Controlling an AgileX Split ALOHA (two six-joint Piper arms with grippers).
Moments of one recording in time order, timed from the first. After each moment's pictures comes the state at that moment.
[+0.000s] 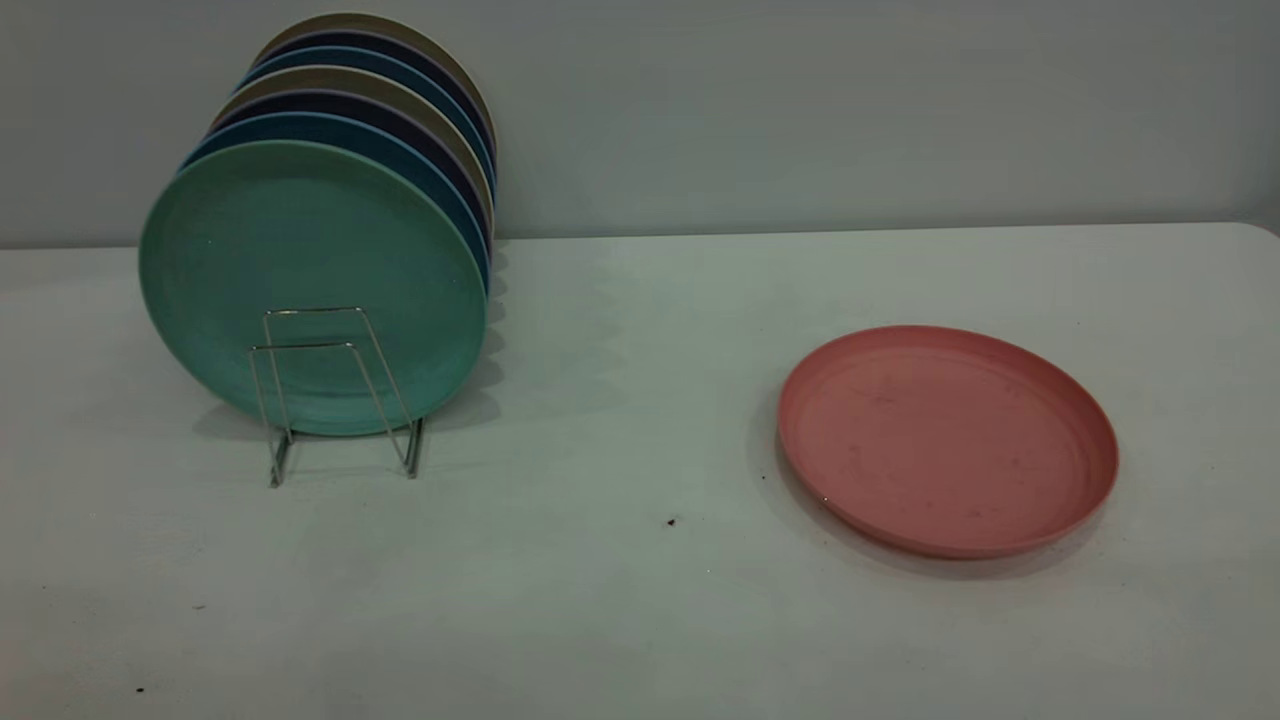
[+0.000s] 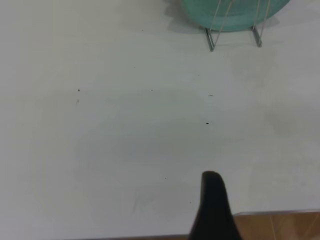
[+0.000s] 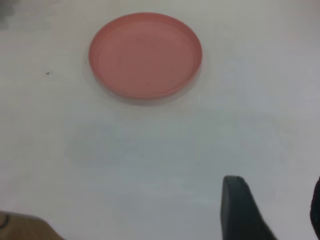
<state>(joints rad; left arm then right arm) 0.00 -0.02 -0.49 -0.02 1.14 0.01 0.01 -0.02 -0.47 0.13 1.14 -0.14</state>
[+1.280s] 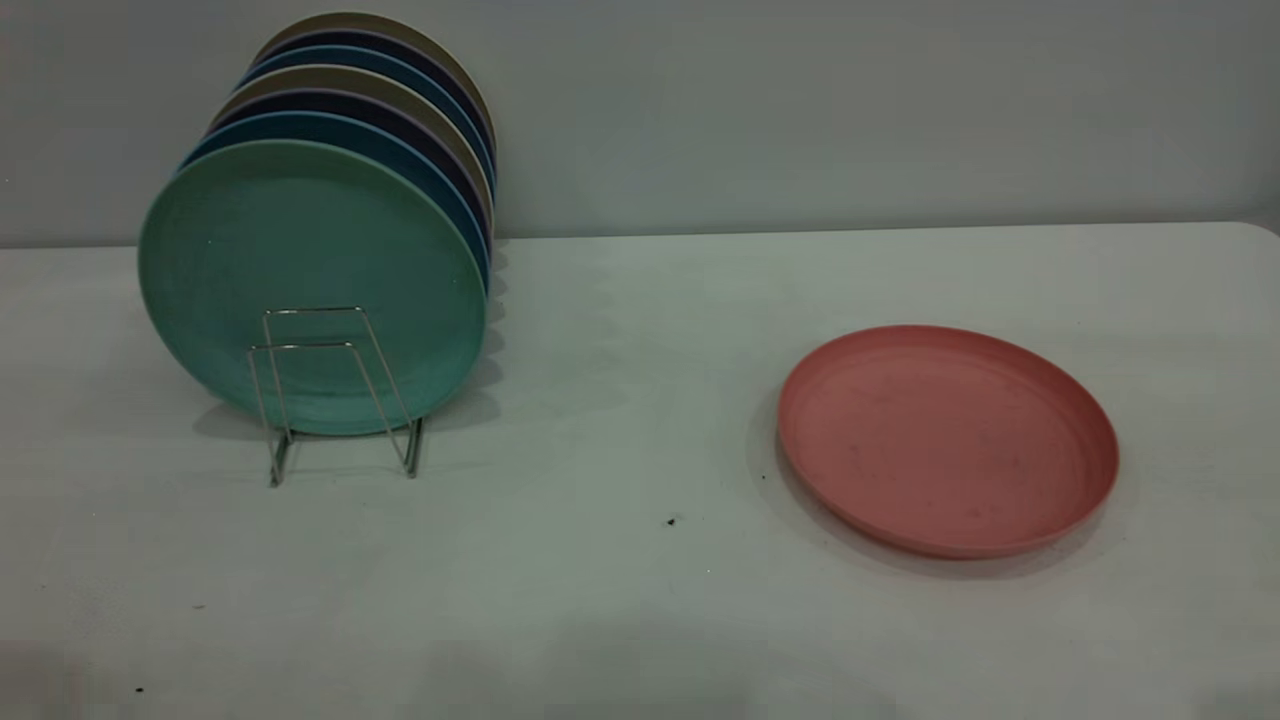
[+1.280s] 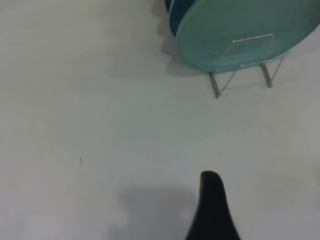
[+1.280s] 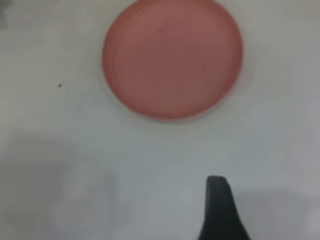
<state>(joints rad) 0.00 1.02 -0.90 -0.06 0.75 0.15 0.01 0.95 -0.62 0.34 0.63 -0.28</state>
